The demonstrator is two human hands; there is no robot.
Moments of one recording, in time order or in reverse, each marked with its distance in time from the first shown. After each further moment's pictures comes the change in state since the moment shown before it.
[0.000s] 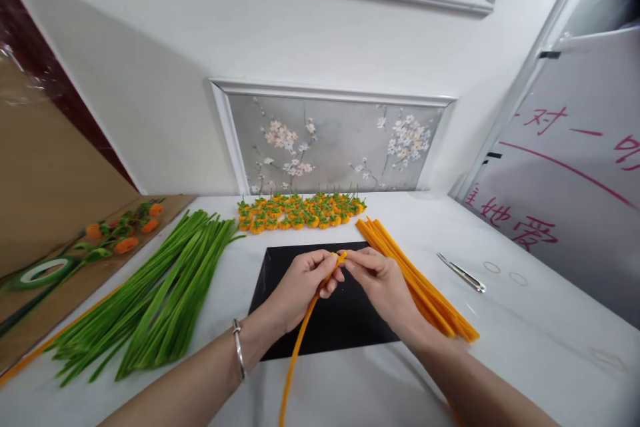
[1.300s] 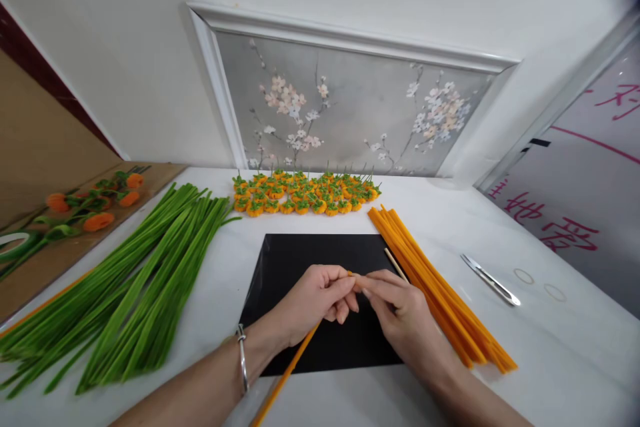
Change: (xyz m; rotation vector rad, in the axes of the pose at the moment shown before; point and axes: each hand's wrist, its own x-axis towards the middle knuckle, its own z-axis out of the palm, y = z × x) left_hand 0.017 -0.044 -0.017 0.087 -0.162 -0.192; right_hand -0.019 0.033 -0.007 -0.459 -0.125 -0.260
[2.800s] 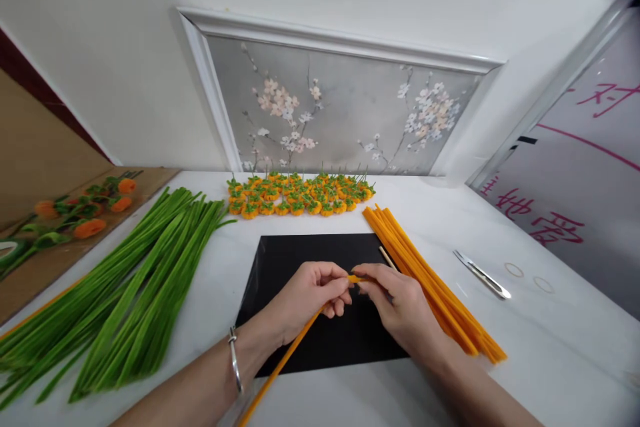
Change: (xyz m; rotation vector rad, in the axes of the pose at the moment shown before) left_hand 0.001 0.010 0.000 0.015 0.054 -0.011; right_hand 0.006 0.004 -0.007 0.002 -0.014 0.035
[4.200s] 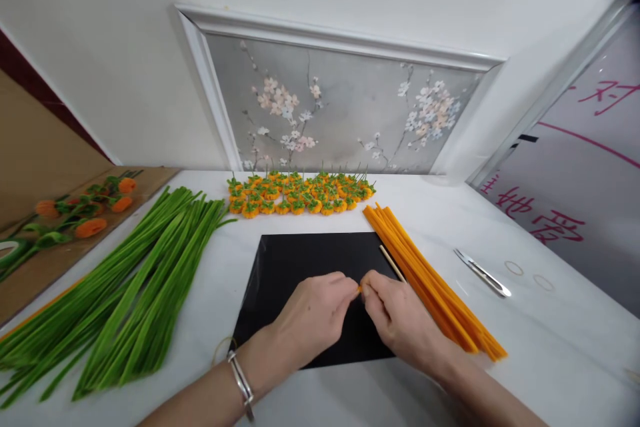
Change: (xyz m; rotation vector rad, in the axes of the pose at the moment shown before) left_hand -0.016 0.004 0.010 0.892 0.039 0.403; right_hand -0.002 -0.012 -0.003 -0.211 -0.201 0.050
